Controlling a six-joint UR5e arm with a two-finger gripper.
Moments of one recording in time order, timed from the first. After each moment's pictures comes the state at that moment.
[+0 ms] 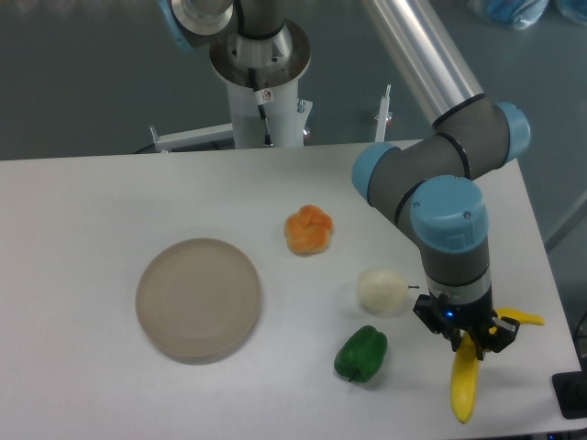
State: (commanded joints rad) arm 2.33 -2.22 -1.23 -0.90 1.71 1.03
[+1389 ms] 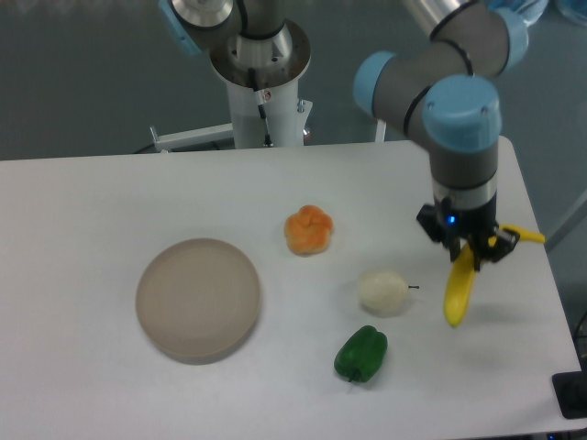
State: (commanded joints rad) arm 2.51 -1.88 -1.58 -1.02 1.66 1.36
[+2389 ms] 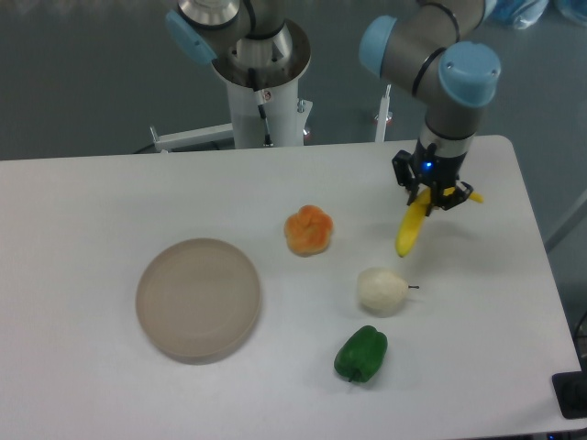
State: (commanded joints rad) arm 2.62 -1.80 -1.92 -0.96 1.52 1.53
